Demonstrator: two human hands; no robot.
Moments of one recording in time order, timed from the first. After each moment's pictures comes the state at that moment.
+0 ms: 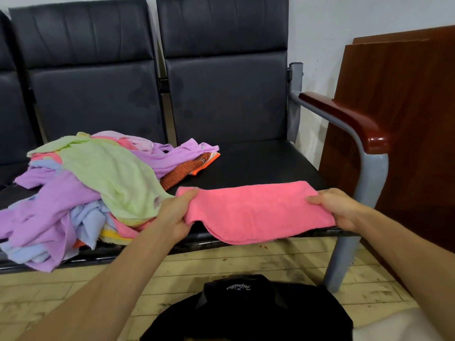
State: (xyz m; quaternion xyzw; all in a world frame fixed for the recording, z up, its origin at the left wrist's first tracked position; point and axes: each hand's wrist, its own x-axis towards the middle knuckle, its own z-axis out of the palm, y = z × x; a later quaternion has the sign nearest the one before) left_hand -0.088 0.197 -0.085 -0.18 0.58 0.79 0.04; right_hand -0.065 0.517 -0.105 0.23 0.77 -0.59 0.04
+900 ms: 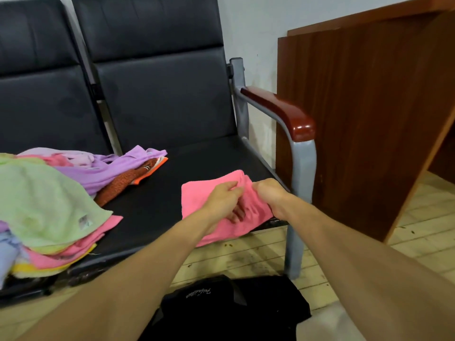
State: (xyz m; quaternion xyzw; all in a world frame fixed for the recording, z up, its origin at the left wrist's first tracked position) left_hand -0.069 0.393 -0.090 0.12 0.81 0.55 0.18; right_hand -0.068 0.525 -0.110 0.24 0.76 -0.60 0.01
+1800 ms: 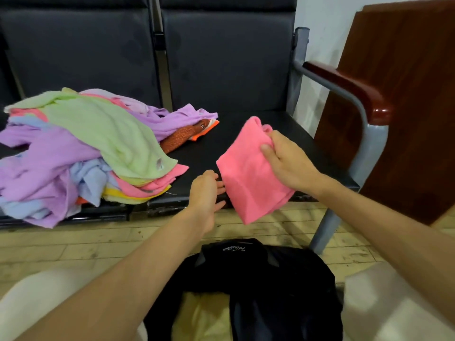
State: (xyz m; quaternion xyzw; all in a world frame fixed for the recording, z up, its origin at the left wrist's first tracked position) left_hand -0.034 0.223 -0.100 -0.15 0.63 0.75 0.12; right_hand -0.036 0.396 -0.061 -0.09 0.95 -0.26 -0.16
